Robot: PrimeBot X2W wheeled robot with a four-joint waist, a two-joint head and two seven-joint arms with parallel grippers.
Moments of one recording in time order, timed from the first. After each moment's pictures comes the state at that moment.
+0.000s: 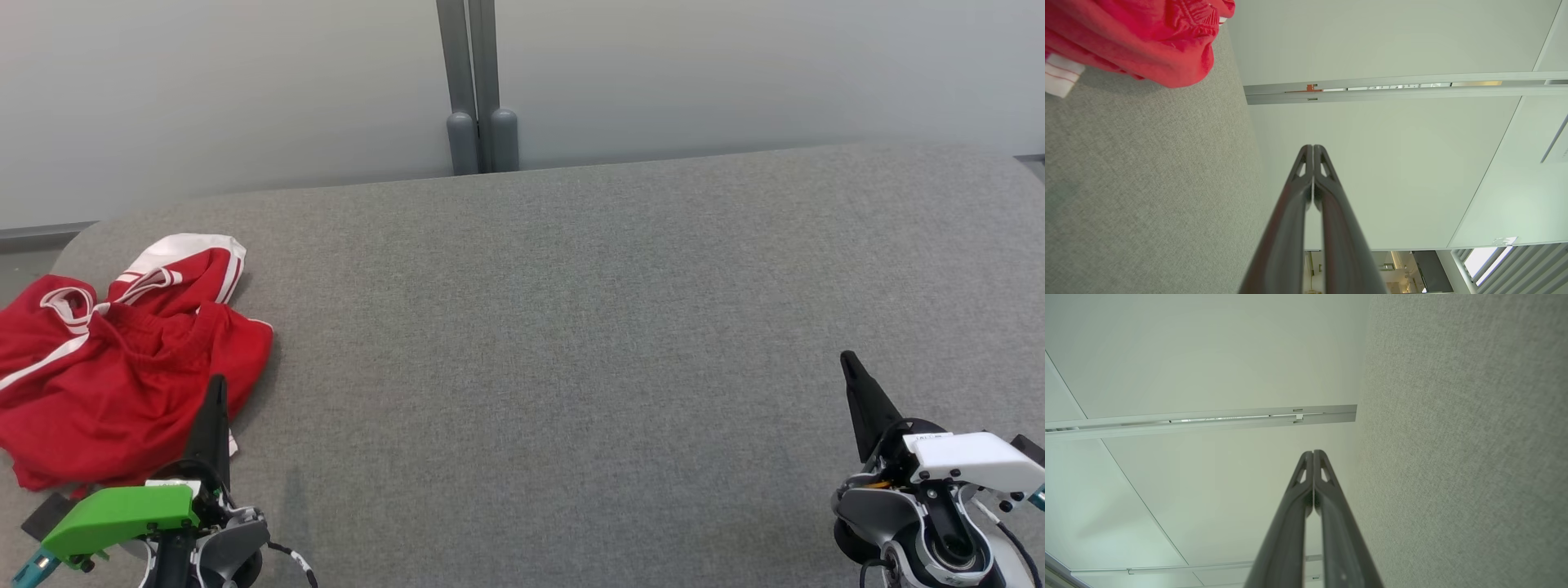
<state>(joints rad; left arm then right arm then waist) -0.10 0.05 0.11 0.24 -1.61 -0.13 0.11 -0.11 -0.05 -0.12 0.25 1.61 0.13 0.11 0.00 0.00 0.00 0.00</state>
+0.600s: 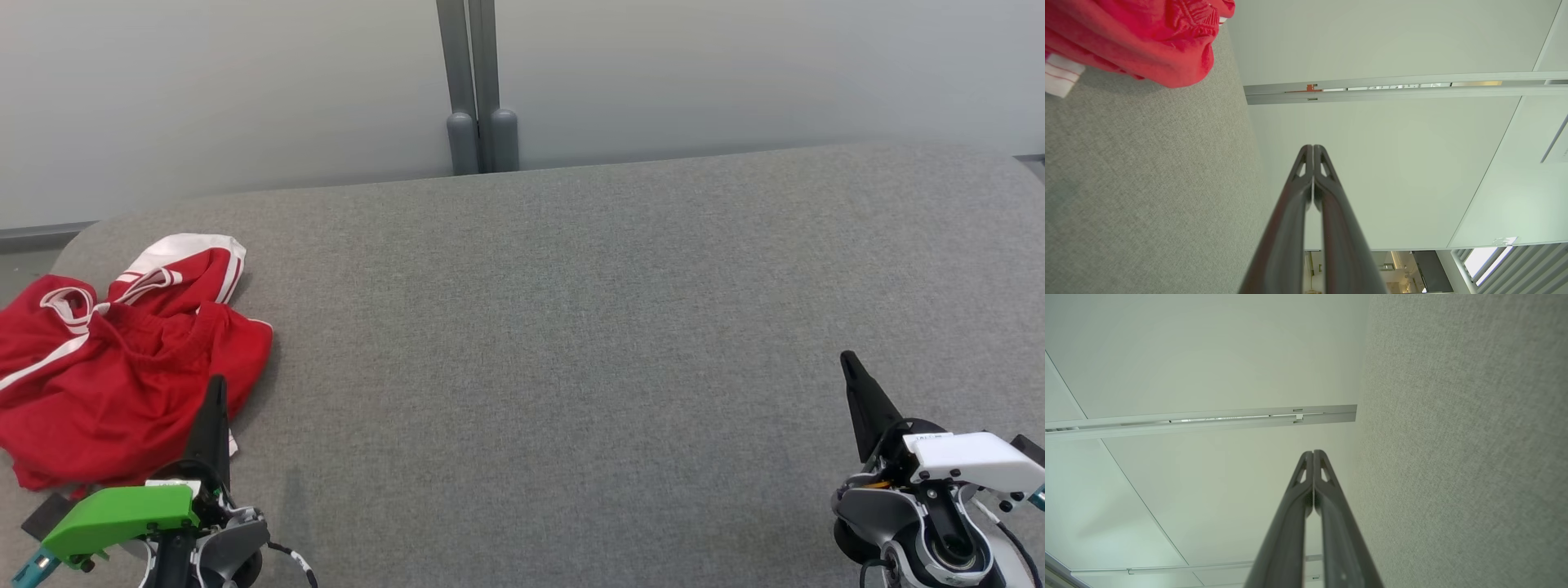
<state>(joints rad) -0.10 0.05 0.11 0.24 -1.61 -0.13 0.11 -0.11 -0.05 -0.12 0.25 1.61 0.13 0.11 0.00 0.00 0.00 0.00</state>
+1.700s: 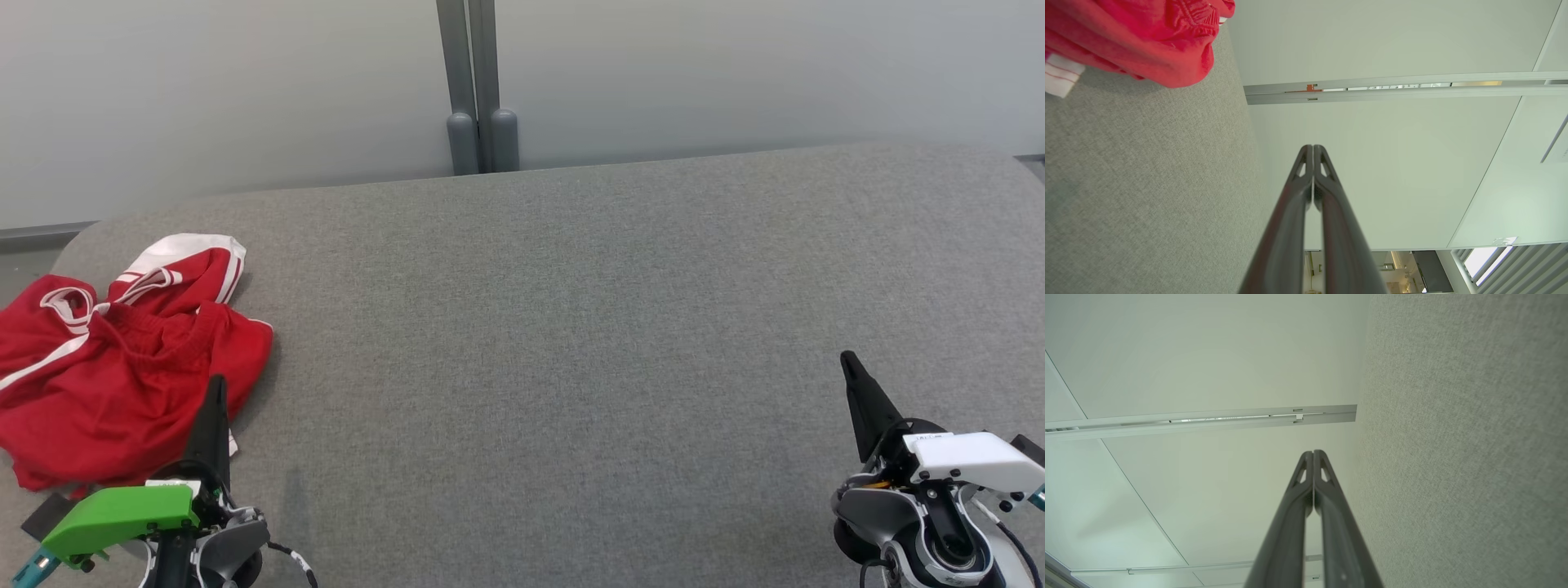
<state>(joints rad) -0.10 0.05 0.11 0.24 -1.61 -0.13 0.11 -0.11 -0.05 -0.12 0.25 1.61 0.13 0.11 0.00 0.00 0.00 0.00</state>
